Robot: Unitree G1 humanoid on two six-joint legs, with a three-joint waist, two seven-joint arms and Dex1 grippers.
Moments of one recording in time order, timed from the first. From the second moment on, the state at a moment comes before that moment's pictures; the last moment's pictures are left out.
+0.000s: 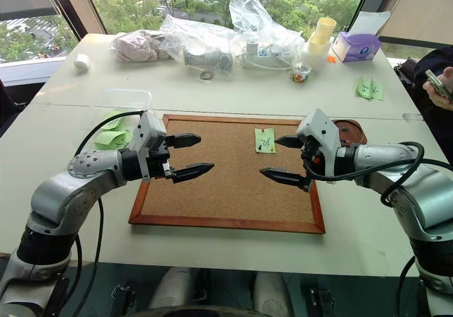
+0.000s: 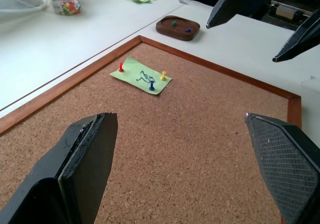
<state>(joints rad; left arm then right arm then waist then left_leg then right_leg) -0.37 0.58 -0.06 -0.41 -0.58 0.71 -0.78 -0.32 -0.92 -0.10 -0.47 0.67 0.84 0.88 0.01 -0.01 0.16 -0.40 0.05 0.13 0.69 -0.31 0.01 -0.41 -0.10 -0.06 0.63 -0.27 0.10</state>
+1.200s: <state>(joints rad) -0.40 0.39 -0.28 0.06 -0.21 0.27 -0.84 -0.51 -0.67 0.07 -0.23 0.44 0.86 0.61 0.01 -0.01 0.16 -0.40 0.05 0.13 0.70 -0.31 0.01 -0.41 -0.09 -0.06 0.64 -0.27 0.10</state>
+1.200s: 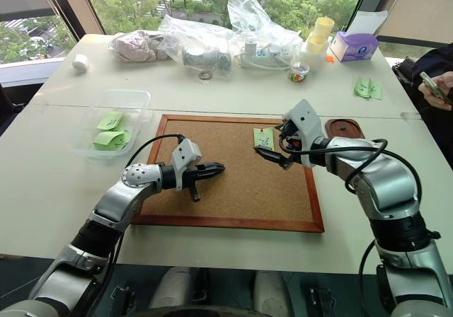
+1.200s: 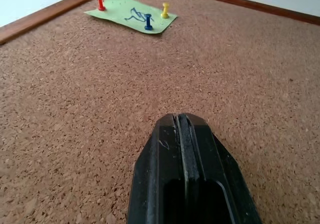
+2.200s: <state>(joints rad) -0.34 0.38 -0.26 0.03 -0.18 0.25 -0.79 -0.70 -0.40 0.12 0.34 0.14 0.58 0.52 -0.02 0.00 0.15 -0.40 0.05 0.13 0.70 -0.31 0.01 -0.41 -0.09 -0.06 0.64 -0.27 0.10</state>
